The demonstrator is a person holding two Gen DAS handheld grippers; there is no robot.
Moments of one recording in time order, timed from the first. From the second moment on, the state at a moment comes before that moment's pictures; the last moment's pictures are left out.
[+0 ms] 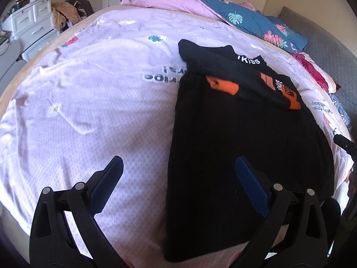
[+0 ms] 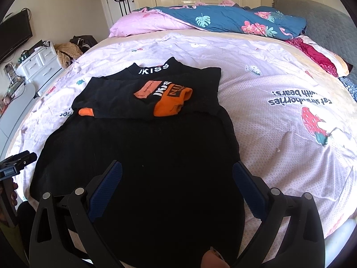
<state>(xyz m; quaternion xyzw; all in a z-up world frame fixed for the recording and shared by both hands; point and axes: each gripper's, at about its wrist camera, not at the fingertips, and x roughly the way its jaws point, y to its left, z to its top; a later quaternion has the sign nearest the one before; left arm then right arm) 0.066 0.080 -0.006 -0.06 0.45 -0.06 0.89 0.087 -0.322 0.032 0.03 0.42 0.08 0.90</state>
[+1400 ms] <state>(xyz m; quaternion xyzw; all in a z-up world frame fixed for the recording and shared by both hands) 0.015 0.073 -0.039 -0.09 0.49 -0.09 0.86 0.008 -0.366 -0.018 0.06 0.51 0.11 0.85</state>
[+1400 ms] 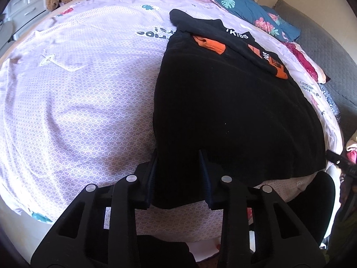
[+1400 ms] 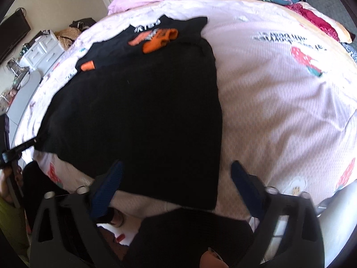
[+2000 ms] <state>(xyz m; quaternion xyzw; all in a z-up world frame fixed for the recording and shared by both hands) 0.008 0.086 -0.009 -0.12 0.45 -0.11 0.88 0.001 -0.376 0.007 0.05 0.45 0.12 0.88</state>
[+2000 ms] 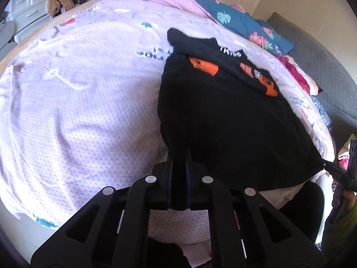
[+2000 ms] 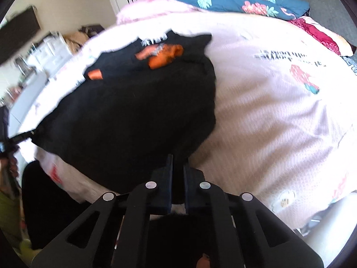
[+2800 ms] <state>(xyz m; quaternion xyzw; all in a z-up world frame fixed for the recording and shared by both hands) 0.042 0.095 0.054 -0.15 0.37 -0.11 0.91 0.030 -0.402 0.080 0.12 0.33 0.09 0.93</state>
